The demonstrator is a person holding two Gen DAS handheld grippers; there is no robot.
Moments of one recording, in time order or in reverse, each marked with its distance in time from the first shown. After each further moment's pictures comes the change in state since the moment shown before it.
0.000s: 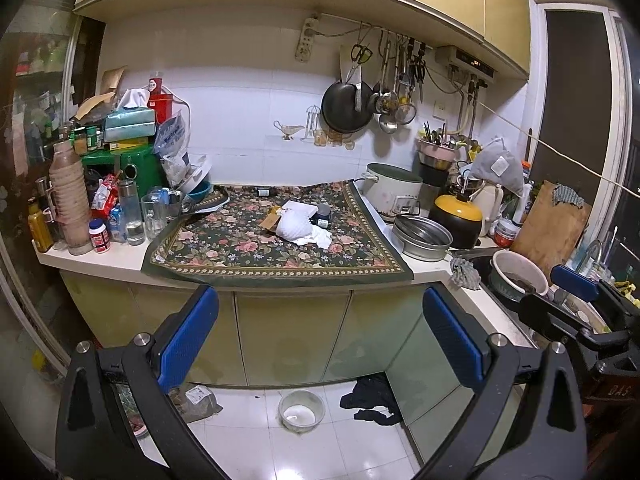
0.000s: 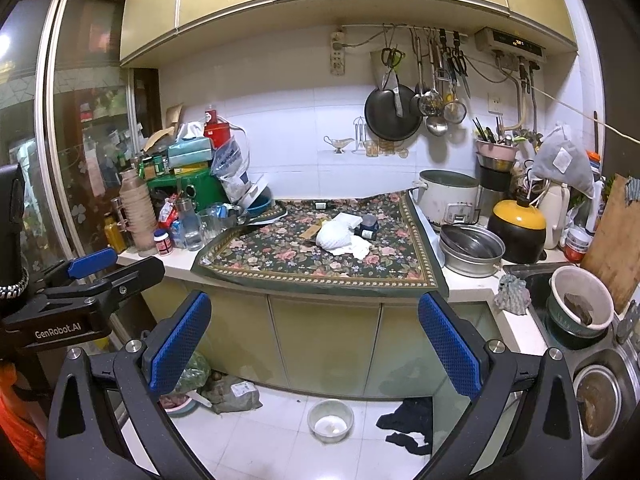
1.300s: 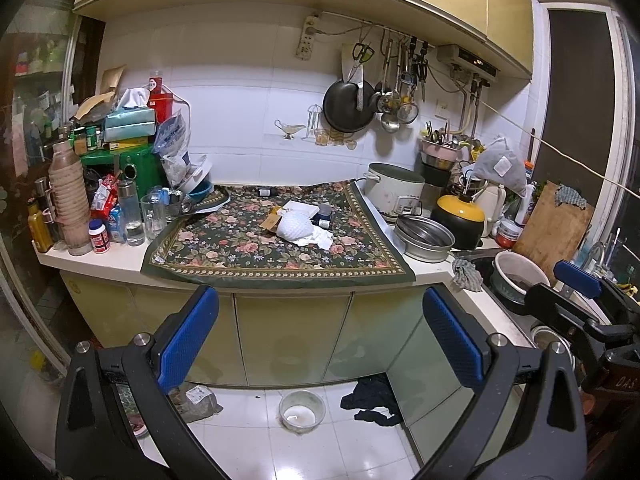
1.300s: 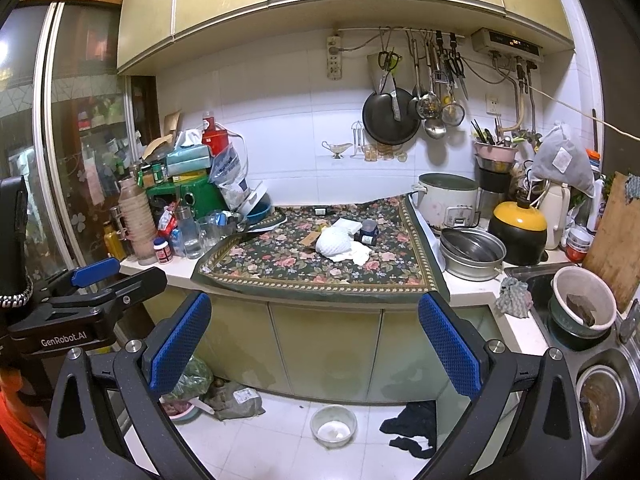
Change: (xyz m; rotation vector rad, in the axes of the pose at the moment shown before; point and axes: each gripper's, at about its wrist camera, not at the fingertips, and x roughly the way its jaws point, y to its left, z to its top) left arm 0.006 -0.002 -0.001 0.001 -0.002 0.011; right arm 0.001 0.000 0.006 0.005 -0.014 0.002
